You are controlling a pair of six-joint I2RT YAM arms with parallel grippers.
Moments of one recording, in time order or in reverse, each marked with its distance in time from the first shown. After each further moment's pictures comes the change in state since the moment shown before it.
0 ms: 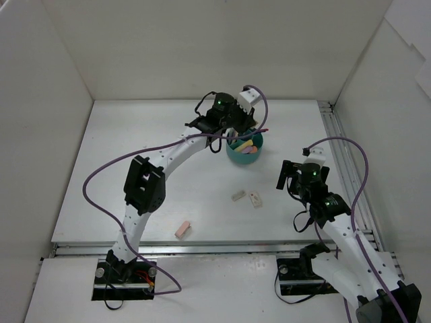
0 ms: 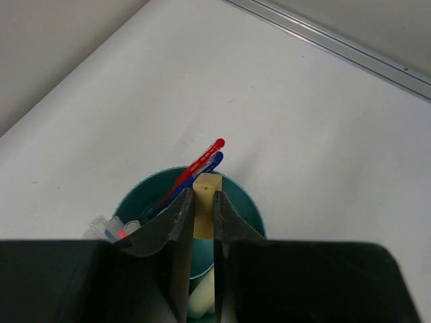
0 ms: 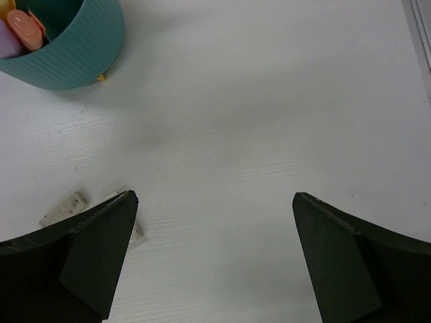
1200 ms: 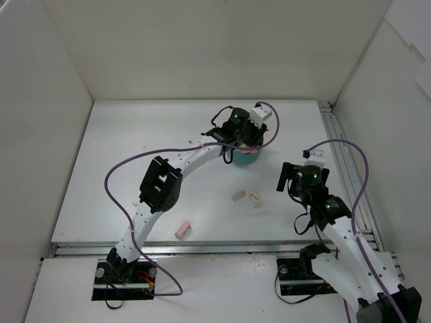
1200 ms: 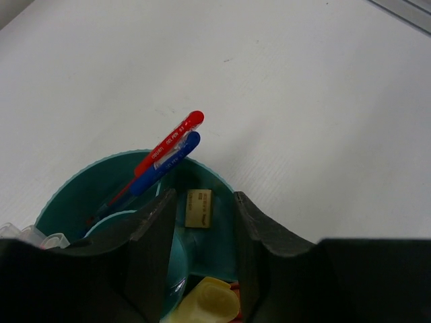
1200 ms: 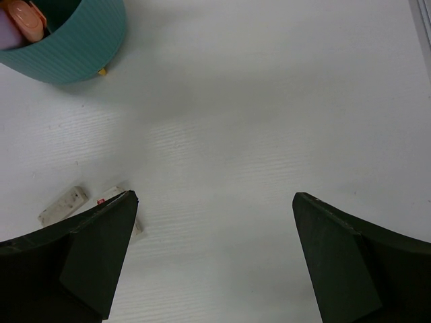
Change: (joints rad) left arm -0.072 0.170 0.079 -0.019 -0.113 -0.013; right arm 0.000 -0.027 -0.026 0.000 -0.005 -0.002
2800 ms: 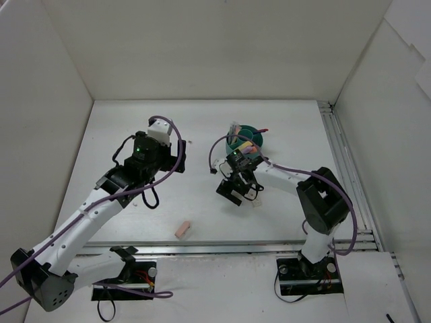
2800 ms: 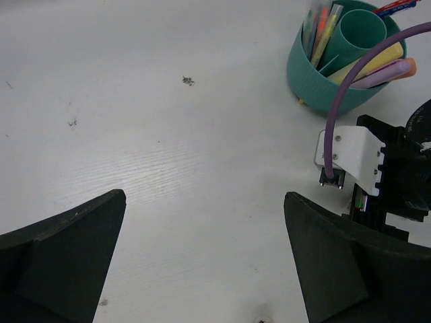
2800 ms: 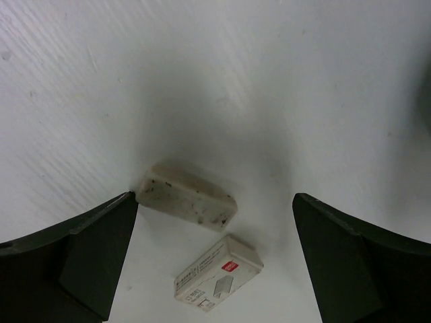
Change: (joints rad) left arm 0.139 -1.279 -1.027 -0.277 -0.480 -0.210; right arm 0.358 0.977 0.447 -0.037 -0.355 -0.730
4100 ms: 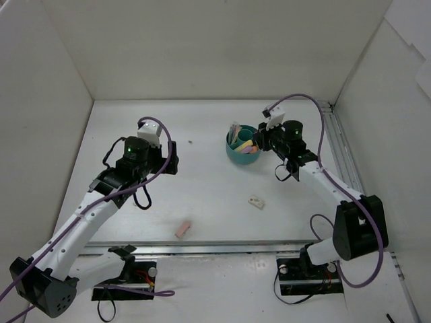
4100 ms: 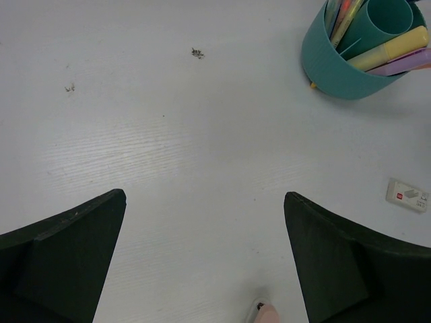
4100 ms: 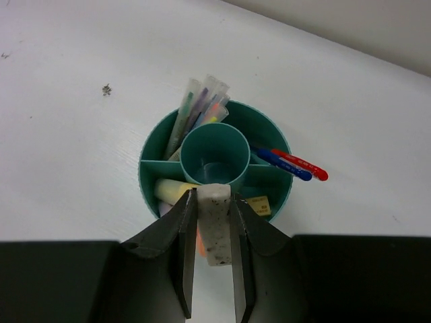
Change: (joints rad) left arm 0.114 -0.046 -0.045 -0.052 0.094 -0.051; right arm -0.367 -0.357 -0.128 0.667 -0.197 0.303
